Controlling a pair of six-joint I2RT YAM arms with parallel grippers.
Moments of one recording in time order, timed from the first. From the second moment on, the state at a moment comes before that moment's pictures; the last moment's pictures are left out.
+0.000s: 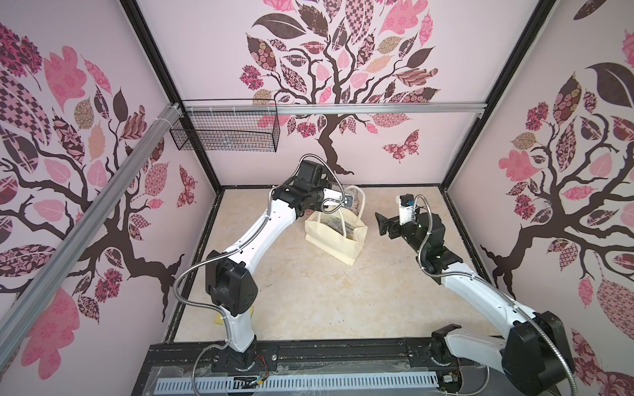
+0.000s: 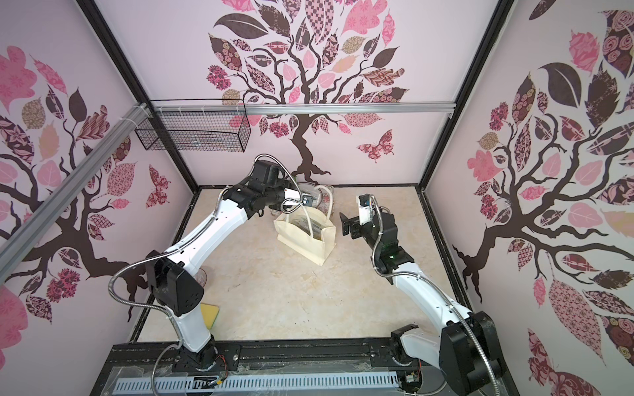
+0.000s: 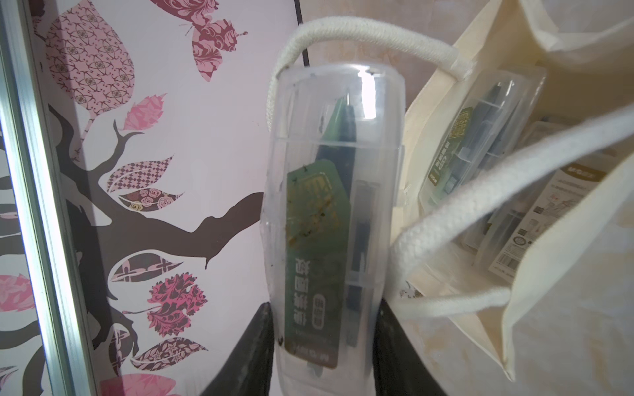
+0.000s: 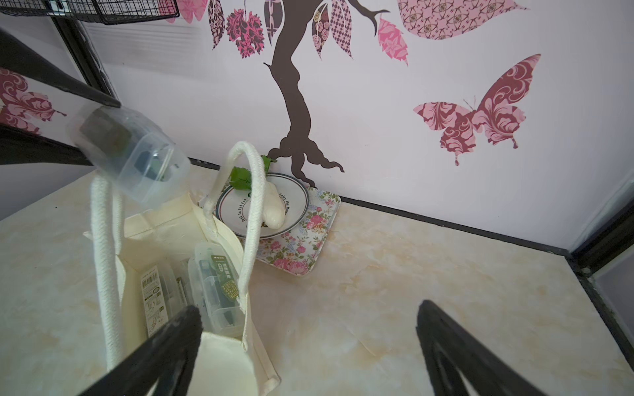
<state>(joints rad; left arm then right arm) -0.51 1.86 1.87 -0.65 0.02 1.43 0.32 1.17 0.74 0.27 -0.02 -0.01</state>
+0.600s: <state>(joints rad) -0.52 1.81 1.62 -0.61 0.13 1.40 0.32 1.21 0.72 0.27 -0.03 0.00</state>
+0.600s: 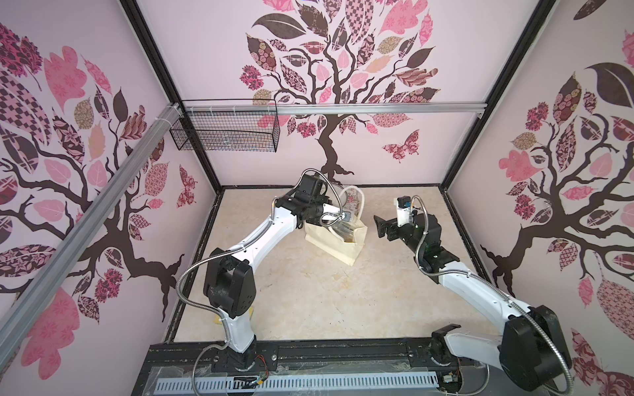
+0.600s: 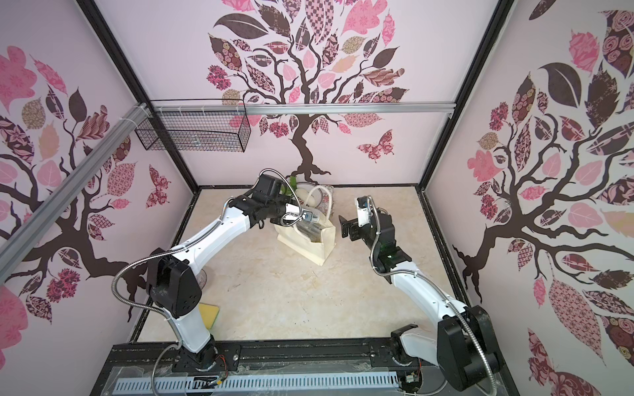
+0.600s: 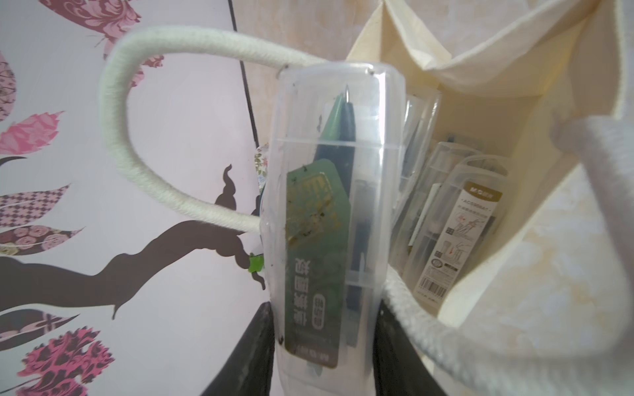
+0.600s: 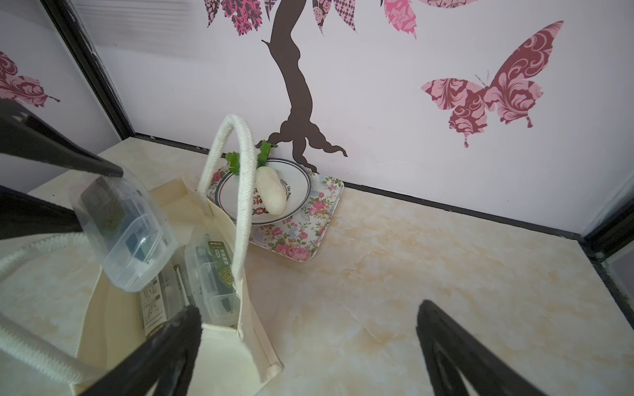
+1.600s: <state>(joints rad) -0.56 2.08 1.74 -0.64 0.08 1.40 0.32 1.22 0.71 0.29 -0.05 0.01</state>
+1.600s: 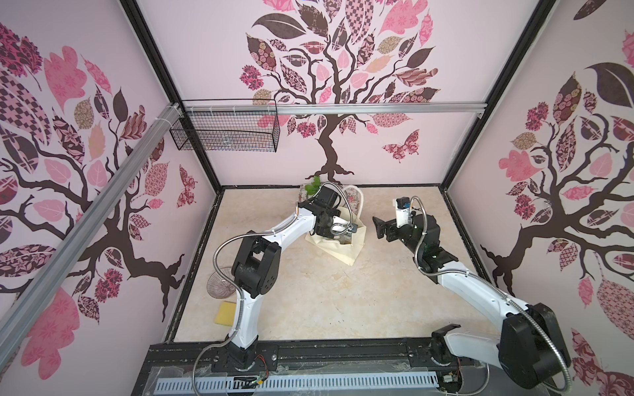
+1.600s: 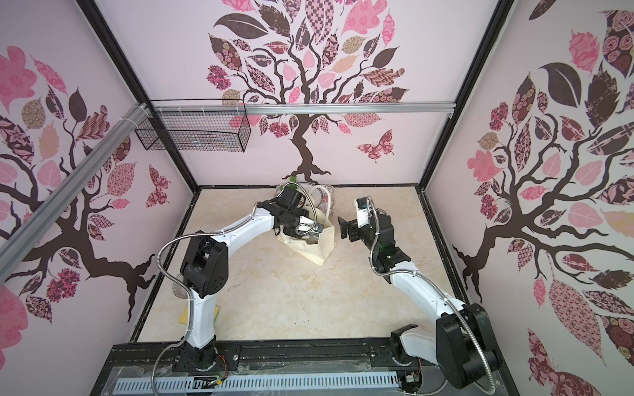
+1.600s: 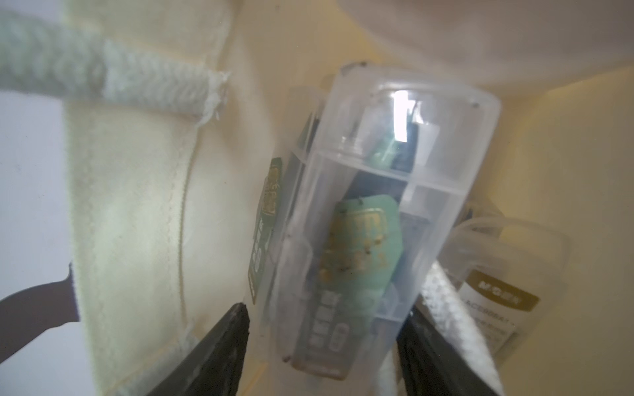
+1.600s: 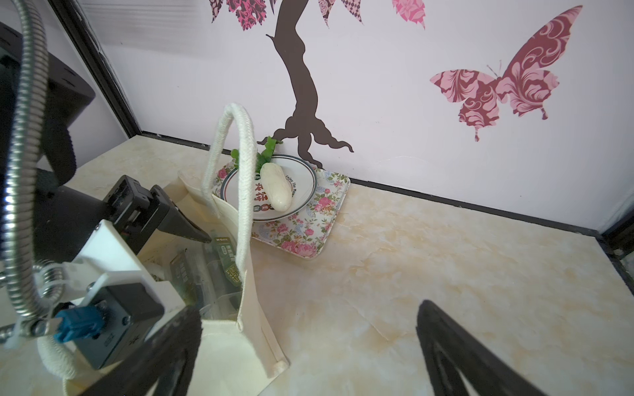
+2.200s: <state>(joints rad) -0.56 2.02 1.77 -0.66 0.01 1.38 0.32 1.22 0.71 0.29 -0.04 0.01</state>
